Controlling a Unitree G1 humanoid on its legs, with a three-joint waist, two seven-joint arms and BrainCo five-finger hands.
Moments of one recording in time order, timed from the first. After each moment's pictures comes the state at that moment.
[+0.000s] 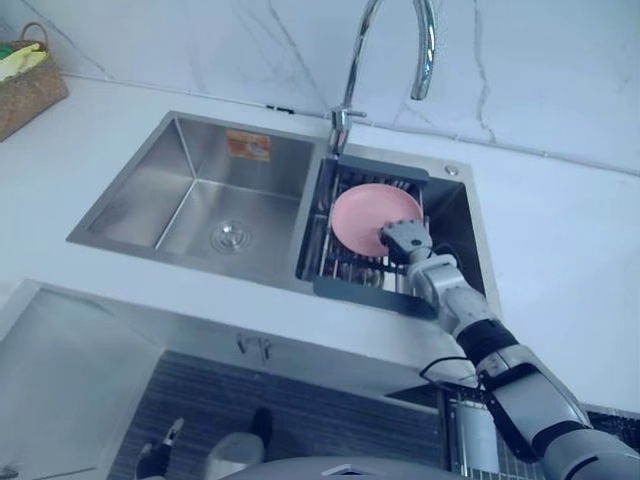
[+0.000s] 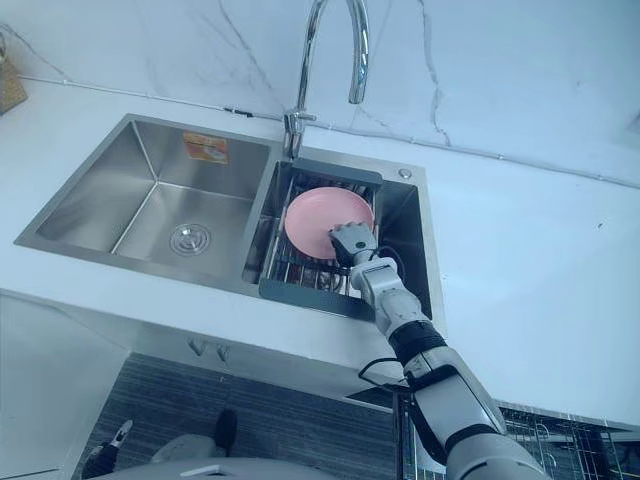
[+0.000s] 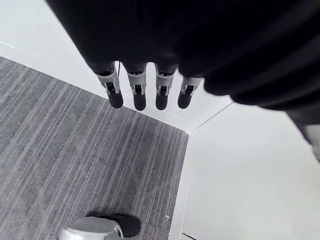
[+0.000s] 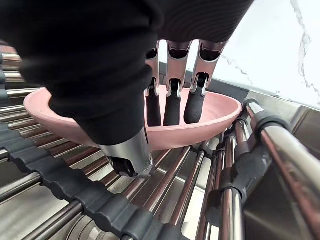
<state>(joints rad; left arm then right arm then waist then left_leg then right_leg) 0.31 0.14 0.14 0.75 0.00 0.06 0.23 -0.57 -0.46 0.38 0.61 -1.17 0.02 -0.15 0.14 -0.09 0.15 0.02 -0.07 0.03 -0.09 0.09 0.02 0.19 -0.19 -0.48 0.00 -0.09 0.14</state>
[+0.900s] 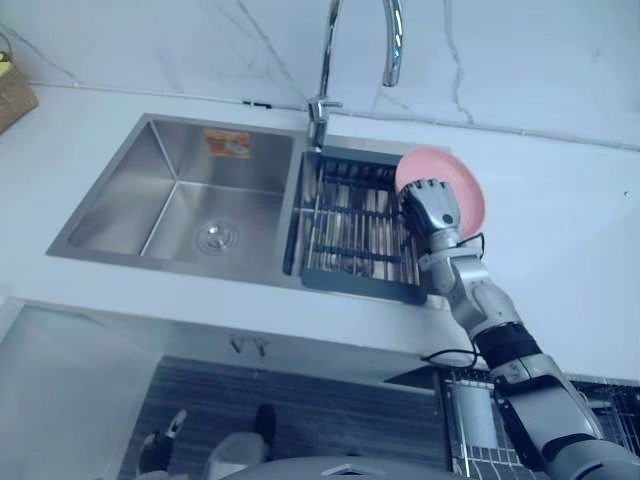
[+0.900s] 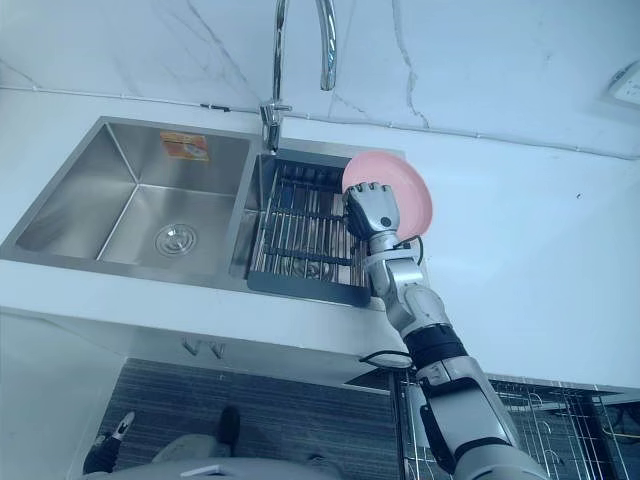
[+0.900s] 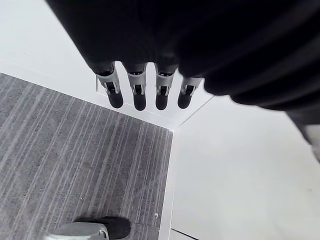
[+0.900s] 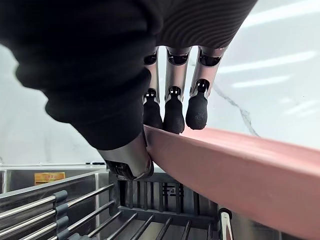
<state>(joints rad) 0.38 0.14 0.09 0.61 -0.04 0.08 0.26 -0.49 -0.52 0.22 0.37 -0.93 -0.11 -0.40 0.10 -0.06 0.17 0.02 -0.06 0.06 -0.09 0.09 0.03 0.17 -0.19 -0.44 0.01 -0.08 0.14</state>
